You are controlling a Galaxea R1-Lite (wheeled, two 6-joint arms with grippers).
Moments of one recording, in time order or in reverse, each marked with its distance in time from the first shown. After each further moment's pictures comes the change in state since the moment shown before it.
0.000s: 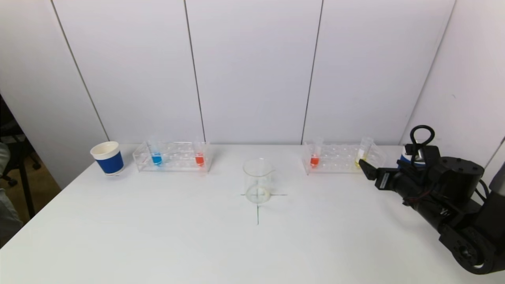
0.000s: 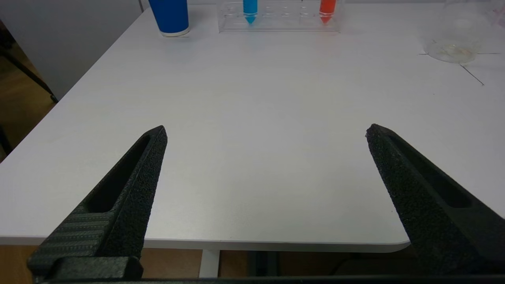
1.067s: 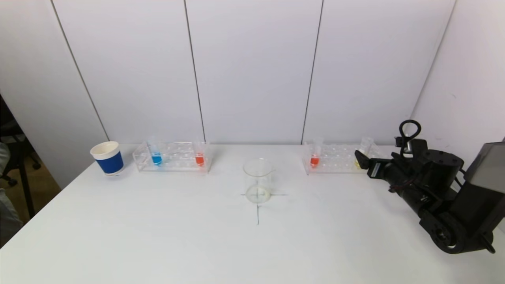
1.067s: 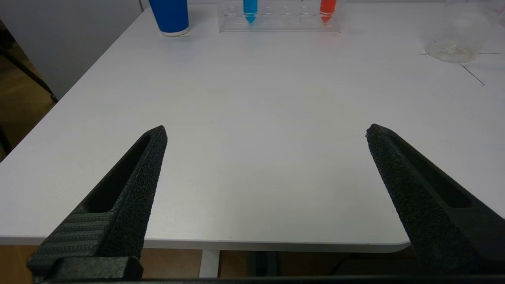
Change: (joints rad) left arm 0.000 0.000 0.000 0.000 0.000 0.000; right arm -0.013 0.112 -0.163 0.000 -0.037 0.016
